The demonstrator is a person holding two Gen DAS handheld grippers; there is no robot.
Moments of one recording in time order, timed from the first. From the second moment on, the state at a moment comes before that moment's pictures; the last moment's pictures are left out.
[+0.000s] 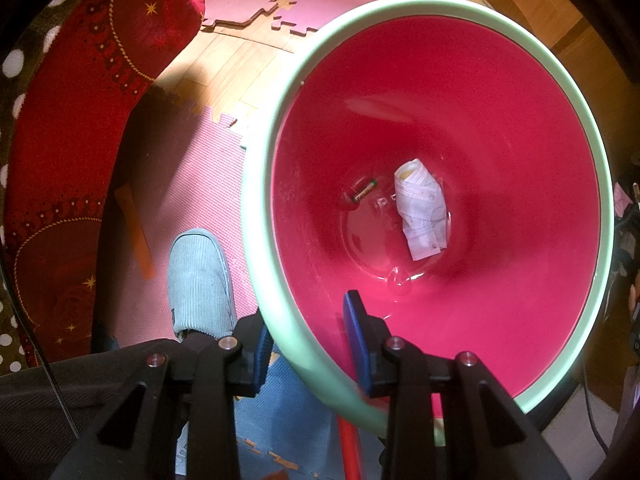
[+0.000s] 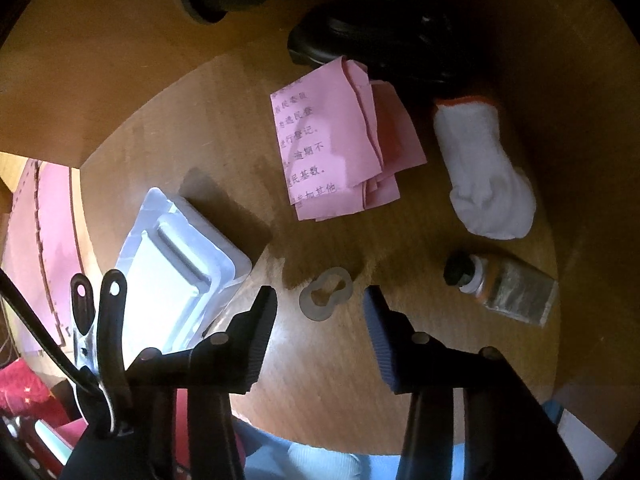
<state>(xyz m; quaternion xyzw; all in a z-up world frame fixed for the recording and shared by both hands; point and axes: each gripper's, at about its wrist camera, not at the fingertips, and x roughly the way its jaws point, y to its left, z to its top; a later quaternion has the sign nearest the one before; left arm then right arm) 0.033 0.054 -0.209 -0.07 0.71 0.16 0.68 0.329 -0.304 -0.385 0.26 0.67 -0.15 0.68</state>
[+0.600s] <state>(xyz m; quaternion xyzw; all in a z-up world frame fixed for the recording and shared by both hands) 0.033 0.056 -0.210 -0.08 0.72 0.16 0.68 0.340 -0.305 -0.403 0.26 0.67 -0.17 0.67</state>
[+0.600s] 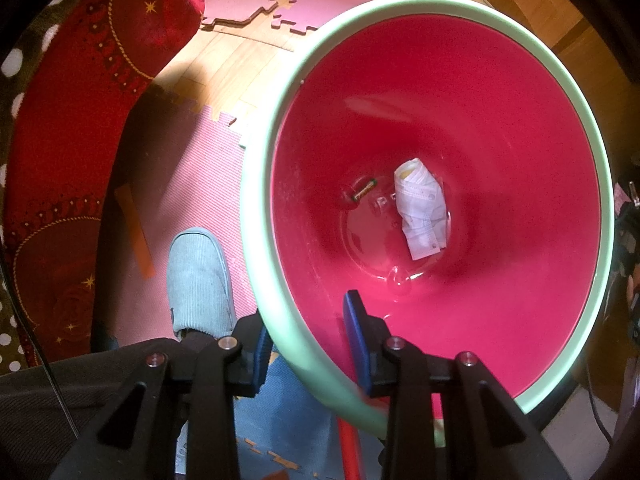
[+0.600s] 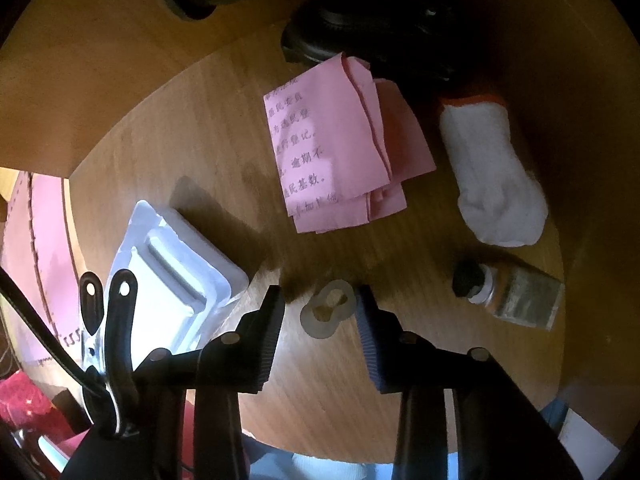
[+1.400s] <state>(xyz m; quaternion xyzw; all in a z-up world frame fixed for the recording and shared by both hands) 0.033 0.054 -0.210 -0.07 0.72 0.16 0.68 0.338 -0.308 -0.393 0.22 0.68 -0.15 0.68</state>
